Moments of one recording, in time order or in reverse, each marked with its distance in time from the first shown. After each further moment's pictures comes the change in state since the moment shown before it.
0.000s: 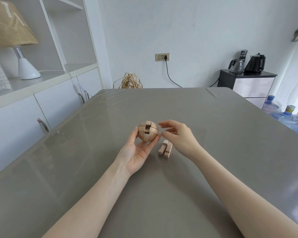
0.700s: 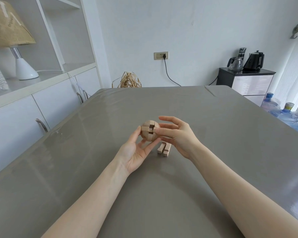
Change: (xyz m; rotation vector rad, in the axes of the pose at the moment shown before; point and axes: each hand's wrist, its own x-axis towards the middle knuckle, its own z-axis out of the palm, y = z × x) left_hand 0.001 0.001 0.001 0.137 -0.004 -0.036; right_hand 0.000 -0.003 0.001 0.656 -0.044 0.204
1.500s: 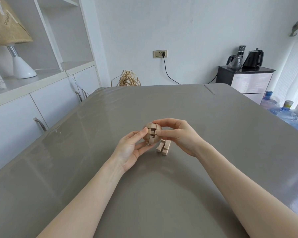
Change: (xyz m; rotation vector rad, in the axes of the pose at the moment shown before) left_hand 0.004 0.004 -0.011 0.418 0.020 0.166; right_hand 0.002 0.000 -0.014 -0.232 -0.173 -0.076
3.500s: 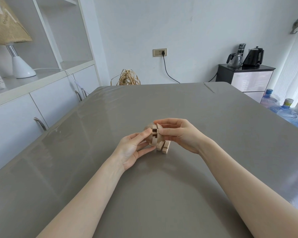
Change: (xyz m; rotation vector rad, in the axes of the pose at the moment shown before) left_hand -0.003 0.001 0.003 0.106 0.021 -0.086; right_hand 0.001 0.000 -0.008 0.068 -0.047 0.102
